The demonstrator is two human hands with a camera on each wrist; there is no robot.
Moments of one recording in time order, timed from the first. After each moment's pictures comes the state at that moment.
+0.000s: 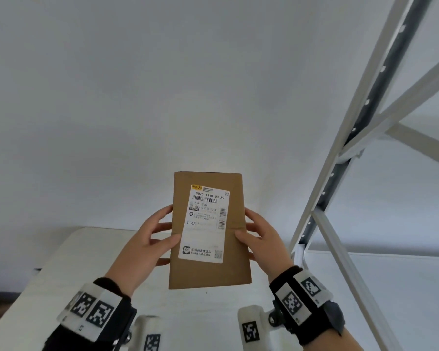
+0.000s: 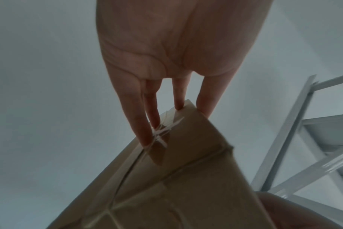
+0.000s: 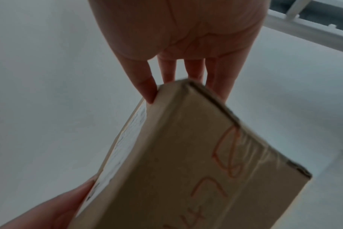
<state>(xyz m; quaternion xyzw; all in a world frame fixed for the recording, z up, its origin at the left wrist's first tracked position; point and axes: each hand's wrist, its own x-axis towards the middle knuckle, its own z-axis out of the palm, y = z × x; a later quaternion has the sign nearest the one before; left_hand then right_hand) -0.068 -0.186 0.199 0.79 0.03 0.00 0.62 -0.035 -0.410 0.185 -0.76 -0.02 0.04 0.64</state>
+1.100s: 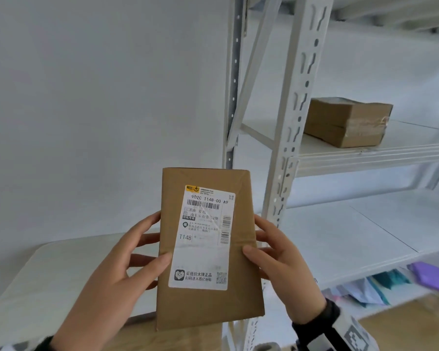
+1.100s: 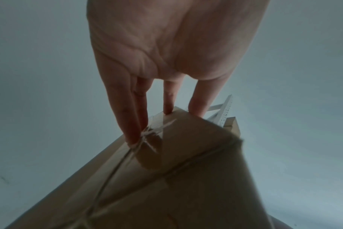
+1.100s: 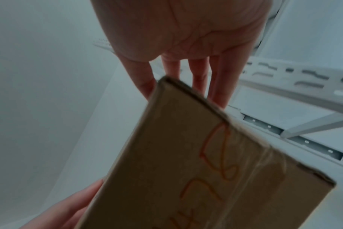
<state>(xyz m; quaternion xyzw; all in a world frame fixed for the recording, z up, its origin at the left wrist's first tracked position) -0.382 -0.260 0.295 0.80 -0.15 0.03 0.59 -0.394 -0.497 0.261 -0.74 -0.04 -0.13 0.66</state>
